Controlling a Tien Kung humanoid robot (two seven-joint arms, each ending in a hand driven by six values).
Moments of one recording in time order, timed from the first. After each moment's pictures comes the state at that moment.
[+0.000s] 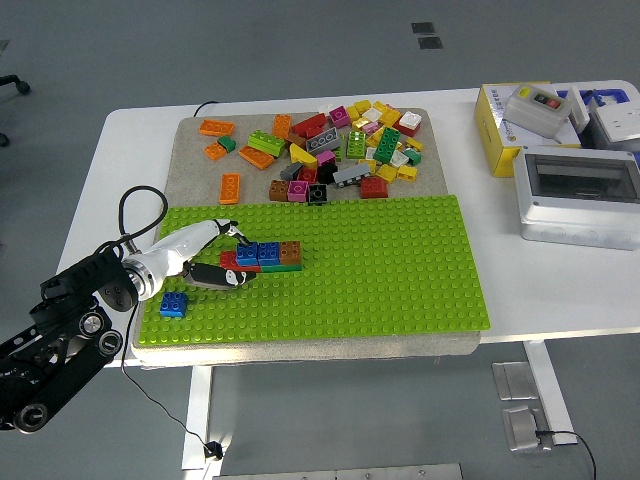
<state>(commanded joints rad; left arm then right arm) -0.46 0.36 -0.83 -1.34 1.73 -0.13 0.22 0.16 -0.16 0.87 0.18 -0.63 -0.05 -0.32</state>
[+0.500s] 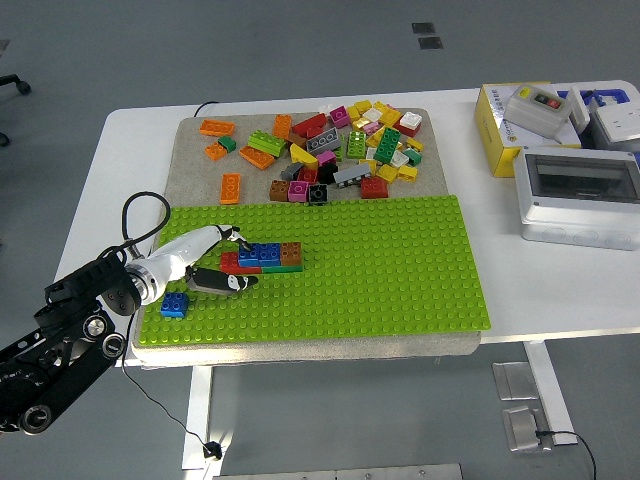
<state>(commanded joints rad) -0.46 0.35 -0.83 -1.31 1.72 -0.13 0.21 0.16 -0.15 0.86 0.18 -0.61 -0.05 -0.31</state>
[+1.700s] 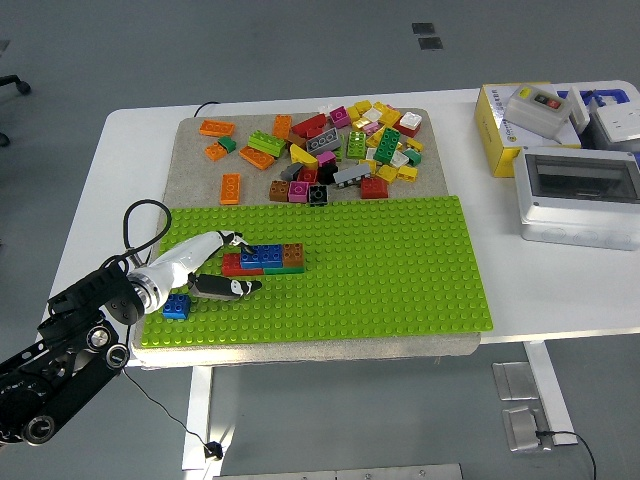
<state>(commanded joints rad) -0.42 0.34 -0.82 -1.32 1.73 -0.09 0.21 0.15 -0.15 0.87 0.18 -0.62 -0.05 -0.31</state>
